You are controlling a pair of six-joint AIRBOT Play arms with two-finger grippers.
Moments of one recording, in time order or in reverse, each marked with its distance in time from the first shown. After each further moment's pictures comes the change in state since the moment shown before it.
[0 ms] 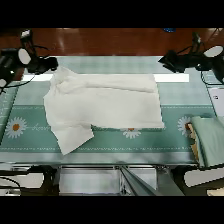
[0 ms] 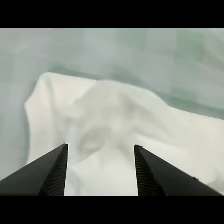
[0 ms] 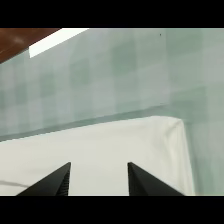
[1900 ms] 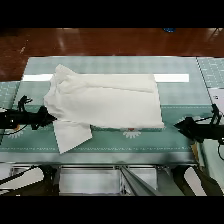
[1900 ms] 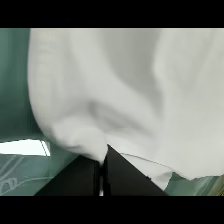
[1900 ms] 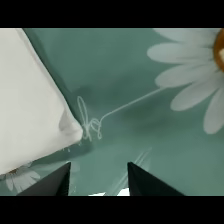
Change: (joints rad) left arm 0.483 0.241 -0.810 -0.779 -0.242 0.610; right arm -0.433 0.848 -1.125 -0.149 0.234 -0.050
